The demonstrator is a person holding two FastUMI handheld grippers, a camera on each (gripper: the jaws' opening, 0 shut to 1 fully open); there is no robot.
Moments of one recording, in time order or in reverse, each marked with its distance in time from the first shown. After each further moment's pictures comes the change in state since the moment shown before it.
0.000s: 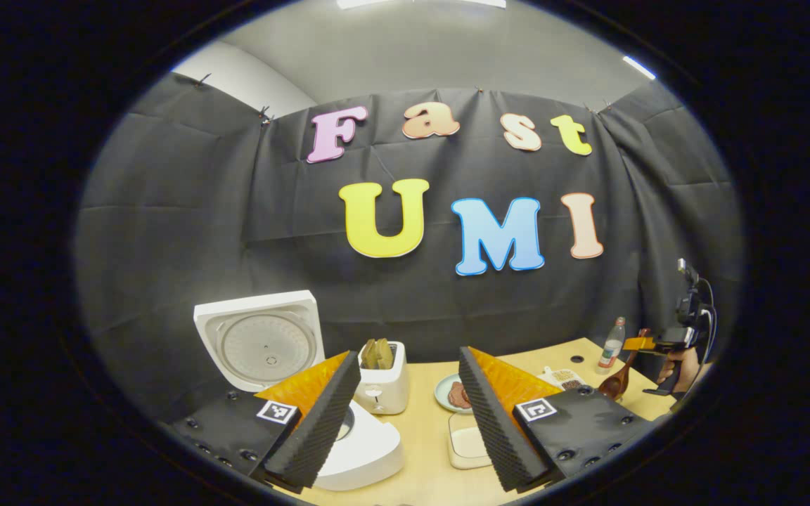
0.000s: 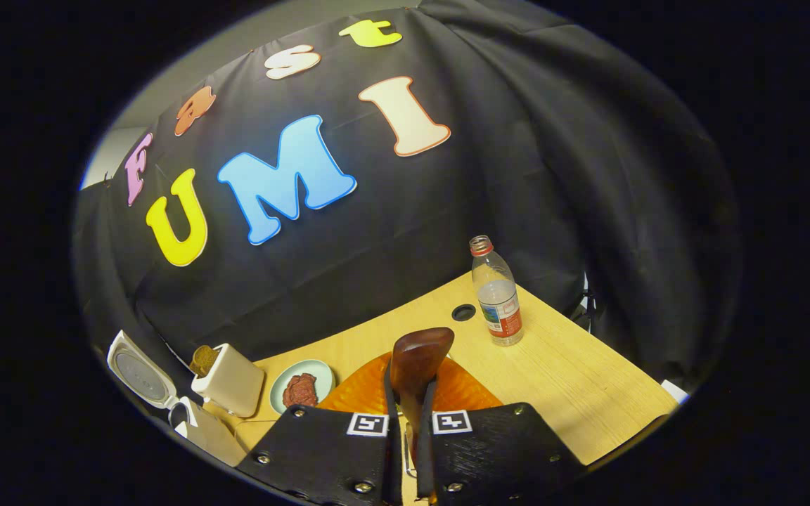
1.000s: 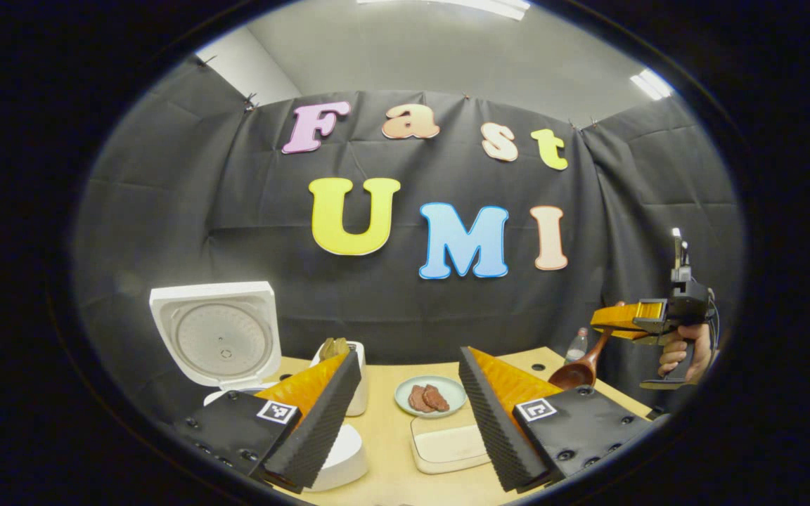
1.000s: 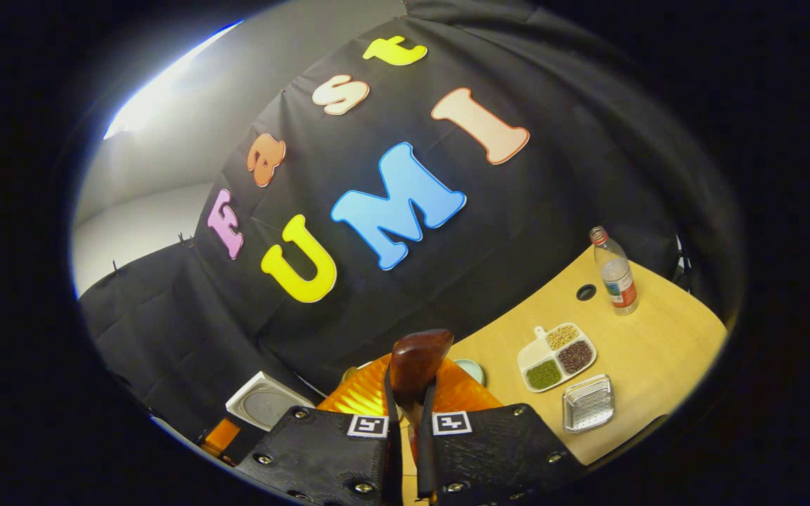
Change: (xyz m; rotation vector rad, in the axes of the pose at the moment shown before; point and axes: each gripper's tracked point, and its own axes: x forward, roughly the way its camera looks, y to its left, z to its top) left arm 0.015 -0.033 -0.004 -0.065 -0.025 -0.175; right arm -0.108 0.128 0.049 0.205 -0.023 0.424
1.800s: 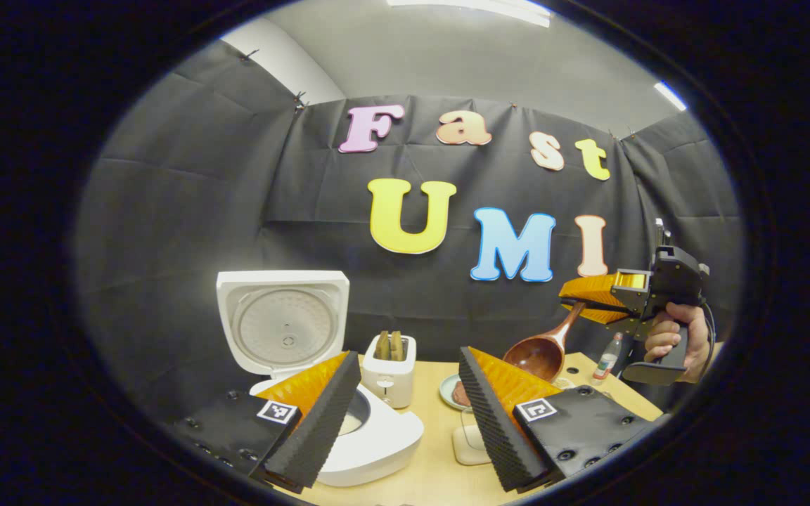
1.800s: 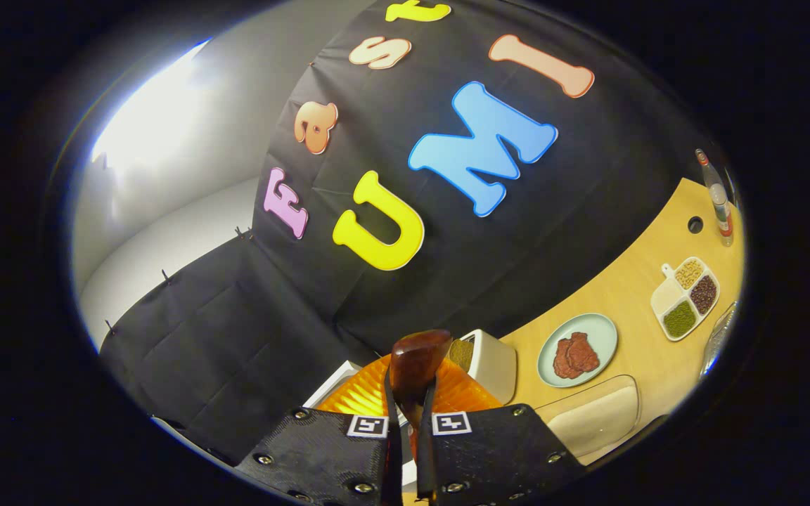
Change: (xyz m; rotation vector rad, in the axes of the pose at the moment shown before) left arm -0.040 0.077 -0.025 -0.068 -0.017 0.129; right arm 0.056 0.165 -0.060 0.149 0.130 0.302
